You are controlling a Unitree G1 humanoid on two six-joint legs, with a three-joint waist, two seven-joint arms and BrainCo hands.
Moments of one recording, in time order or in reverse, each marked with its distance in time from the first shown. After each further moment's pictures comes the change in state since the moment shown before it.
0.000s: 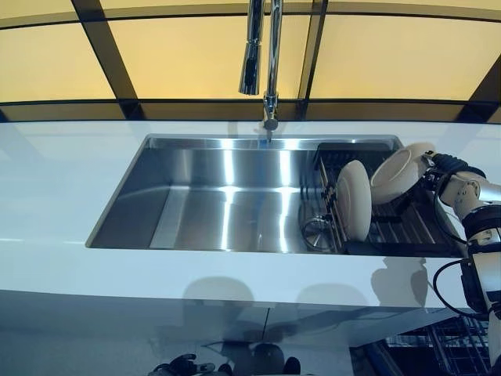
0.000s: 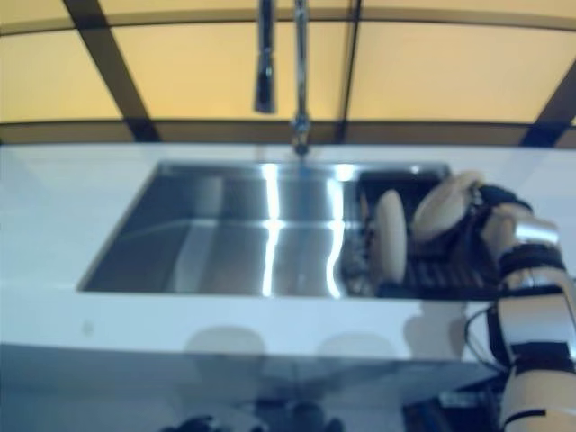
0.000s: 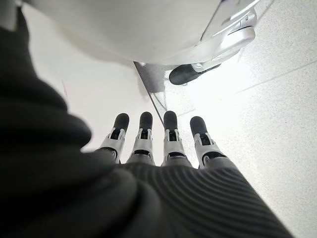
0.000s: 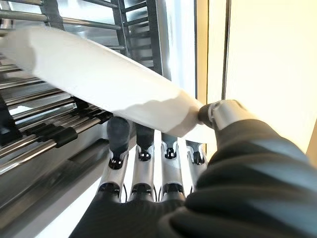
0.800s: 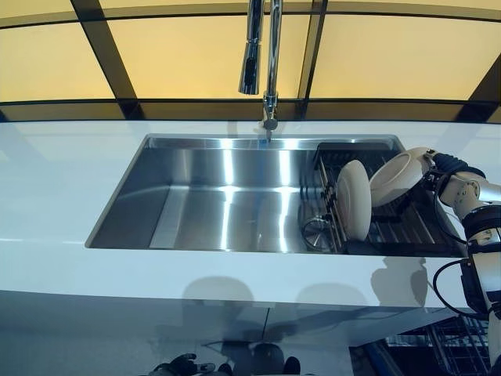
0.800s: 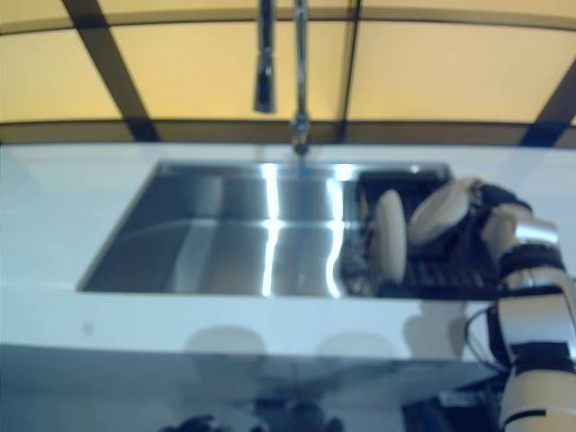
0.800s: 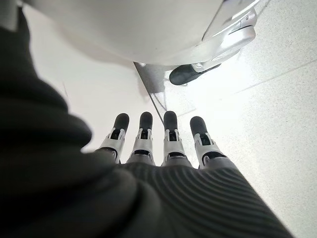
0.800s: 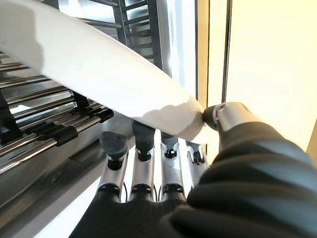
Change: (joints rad) left arm -0.004 0.001 -0.008 0.000 0.000 -0.001 0.000; right arm 0.000 0.000 0.001 -0.004 0.004 -0.003 -0.005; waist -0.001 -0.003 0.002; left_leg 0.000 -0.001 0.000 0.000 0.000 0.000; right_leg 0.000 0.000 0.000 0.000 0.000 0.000
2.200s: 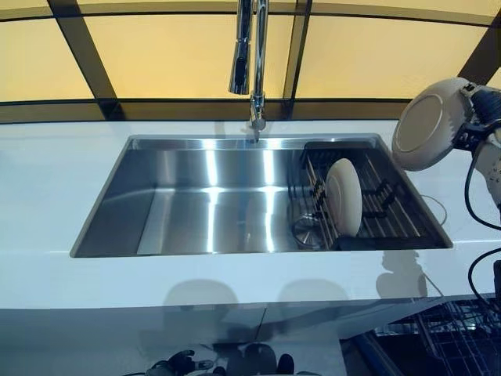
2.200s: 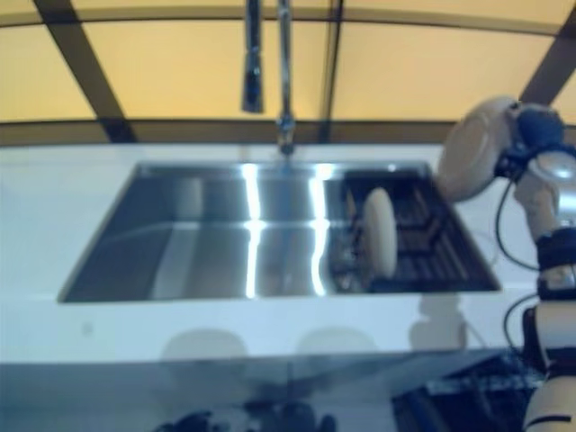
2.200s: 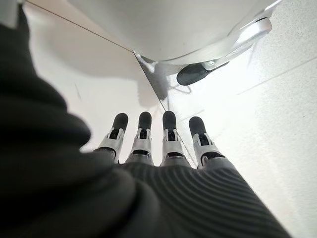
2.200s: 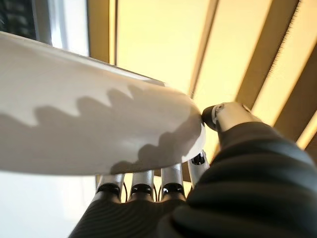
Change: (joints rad) left arm 0.000 0.026 0.001 -0.023 -0.011 0.001 0.000; right arm 0.000 -0.180 0.027 -0.346 0.057 -0.124 -0.045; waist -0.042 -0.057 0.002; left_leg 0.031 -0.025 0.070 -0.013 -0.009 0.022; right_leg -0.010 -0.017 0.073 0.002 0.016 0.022
